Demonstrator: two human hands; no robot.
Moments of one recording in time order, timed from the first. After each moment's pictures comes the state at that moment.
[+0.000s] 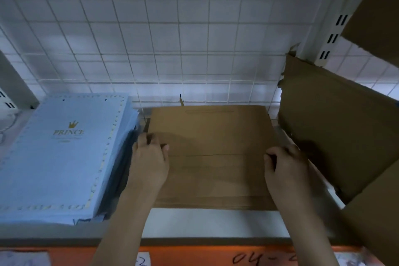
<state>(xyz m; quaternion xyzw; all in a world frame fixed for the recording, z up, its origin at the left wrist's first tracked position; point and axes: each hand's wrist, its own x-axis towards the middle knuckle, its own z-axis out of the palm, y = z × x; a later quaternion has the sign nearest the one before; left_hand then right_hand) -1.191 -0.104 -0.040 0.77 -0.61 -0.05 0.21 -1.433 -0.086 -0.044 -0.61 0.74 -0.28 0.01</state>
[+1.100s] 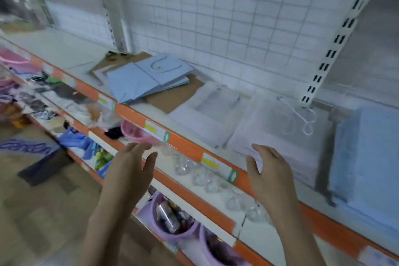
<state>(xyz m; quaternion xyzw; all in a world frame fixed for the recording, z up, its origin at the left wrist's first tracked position) -0.602 0.190 -0.055 0.86 -0.40 0.06 0.32 -0.811 0.044 -0.055 -0.82 0.46 -0.31 0.15</state>
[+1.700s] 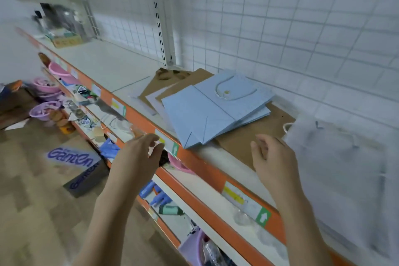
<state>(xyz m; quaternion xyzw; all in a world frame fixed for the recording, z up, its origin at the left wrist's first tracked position) -0.328 0.154 -0.052 0.88 -0.37 0.06 0.28 -0.522 -0.020 -0.063 -0.82 0.42 -0.31 0.22</state>
